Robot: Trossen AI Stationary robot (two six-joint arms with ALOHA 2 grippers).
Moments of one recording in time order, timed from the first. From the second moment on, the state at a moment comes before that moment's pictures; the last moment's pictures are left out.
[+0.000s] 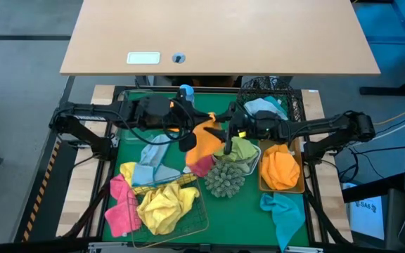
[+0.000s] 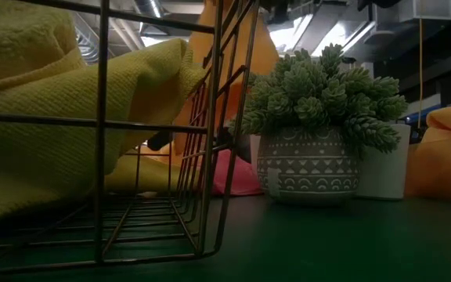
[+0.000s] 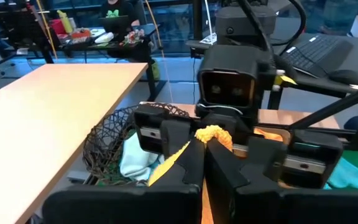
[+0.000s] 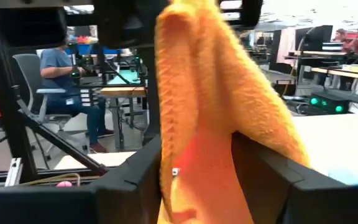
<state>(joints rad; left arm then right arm) -0.06 1.45 1.56 -0.37 -0.32 -0.02 0.01 1.39 0.95 0.53 0.10 -0.01</state>
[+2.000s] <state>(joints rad) -0.06 1.45 1.56 -0.45 -0.35 -0.17 0.01 0.67 1.44 -1.23 0.04 0.57</state>
